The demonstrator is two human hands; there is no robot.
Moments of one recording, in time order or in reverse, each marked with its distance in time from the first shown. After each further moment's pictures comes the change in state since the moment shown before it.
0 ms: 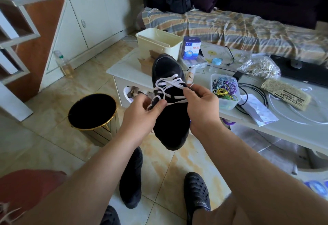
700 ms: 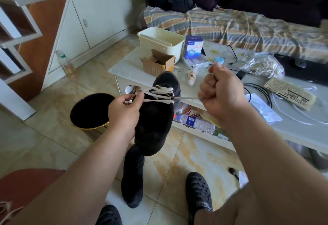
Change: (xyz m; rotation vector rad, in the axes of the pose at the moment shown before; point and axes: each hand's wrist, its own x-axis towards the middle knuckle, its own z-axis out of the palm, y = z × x) left_hand 0.026 -0.019 -0.013 -0.373 0.325 -0.205; right_hand 0.023 -0.051 -0.025 0.332 -0.219 0.076
